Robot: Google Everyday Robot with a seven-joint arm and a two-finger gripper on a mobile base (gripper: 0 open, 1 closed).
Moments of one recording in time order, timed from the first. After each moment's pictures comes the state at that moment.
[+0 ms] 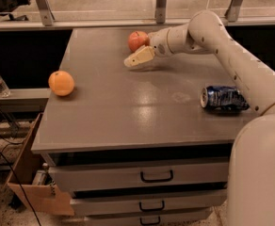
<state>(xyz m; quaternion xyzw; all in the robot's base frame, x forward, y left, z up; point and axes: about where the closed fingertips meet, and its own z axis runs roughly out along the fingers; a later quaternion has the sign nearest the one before) 0.801 -0.015 0.849 -0.45 0.72 0.23 0.48</state>
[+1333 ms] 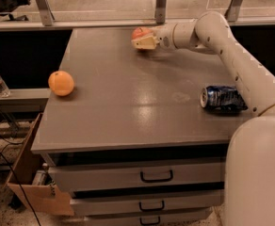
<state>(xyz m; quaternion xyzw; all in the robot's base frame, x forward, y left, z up) 0.841 -0.038 0.874 -0.38 0.71 0.24 0.54</state>
